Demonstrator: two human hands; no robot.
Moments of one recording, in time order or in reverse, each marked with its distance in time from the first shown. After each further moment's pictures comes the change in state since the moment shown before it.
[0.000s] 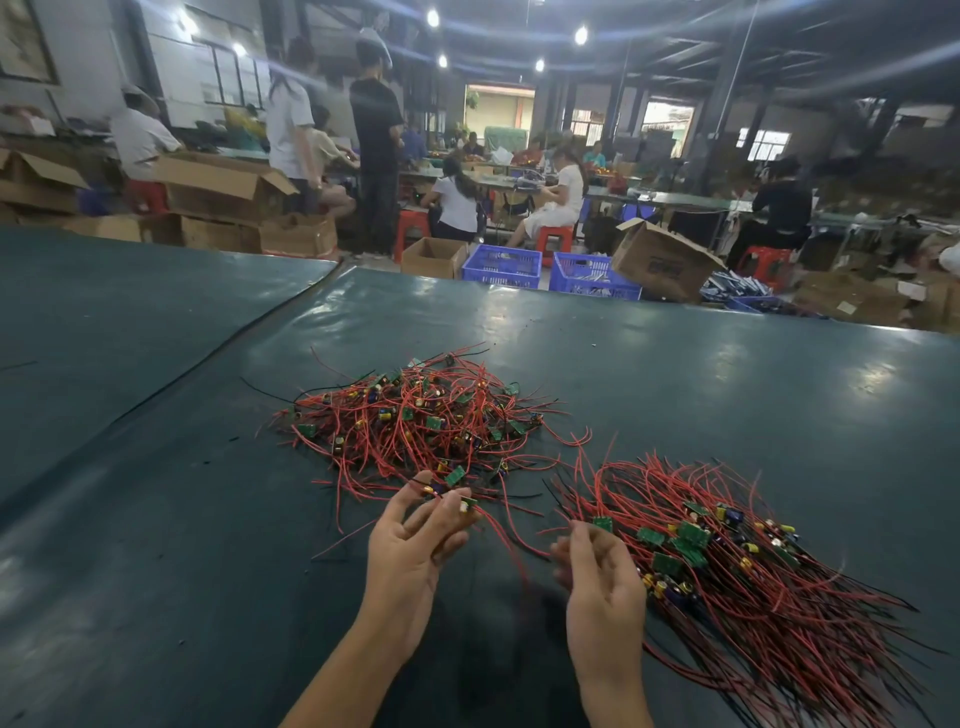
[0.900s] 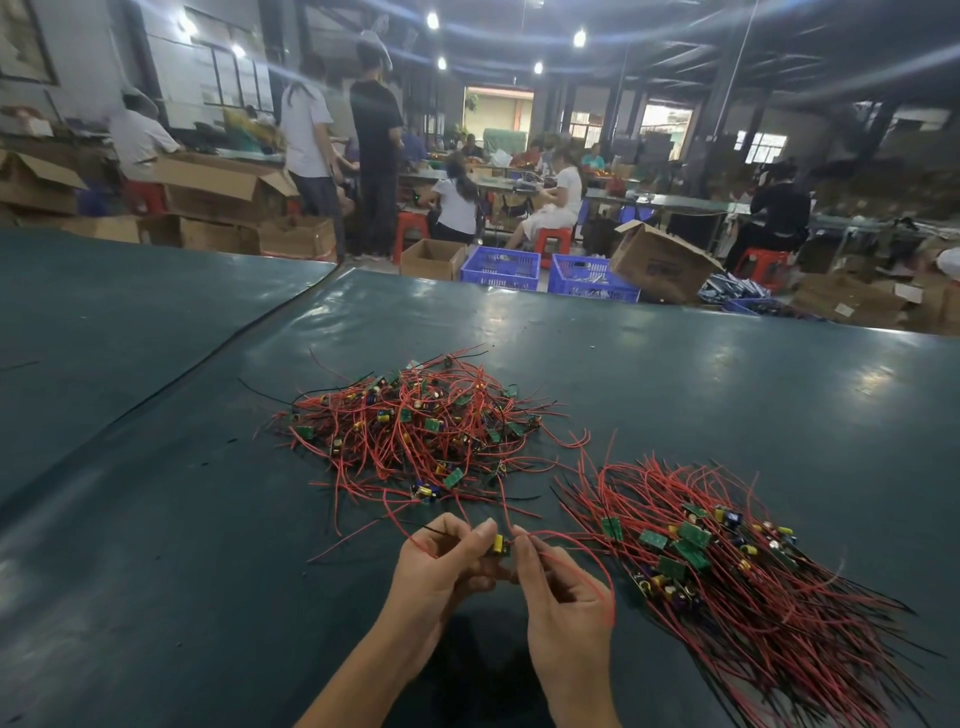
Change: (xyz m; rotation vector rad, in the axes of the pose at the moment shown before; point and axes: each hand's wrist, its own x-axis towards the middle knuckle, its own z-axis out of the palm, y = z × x) left_hand -0.005 -0.013 -0.001 0.236 -0.204 -0.142; right_hand -0.016 -0.004 0.020 0.056 -0.136 -0.067
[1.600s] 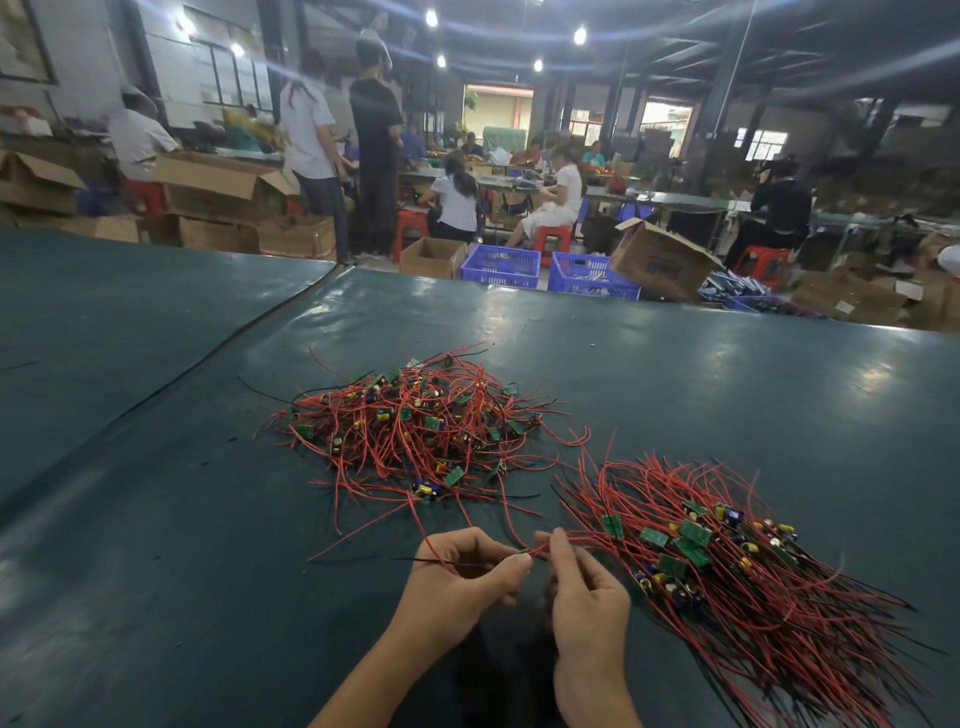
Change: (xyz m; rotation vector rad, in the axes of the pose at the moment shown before) left_hand -0.008 -0.003 0.008 0.428 -0.100 0.187; right_hand 0.012 0.001 -0.007 0.063 0.220 0.289
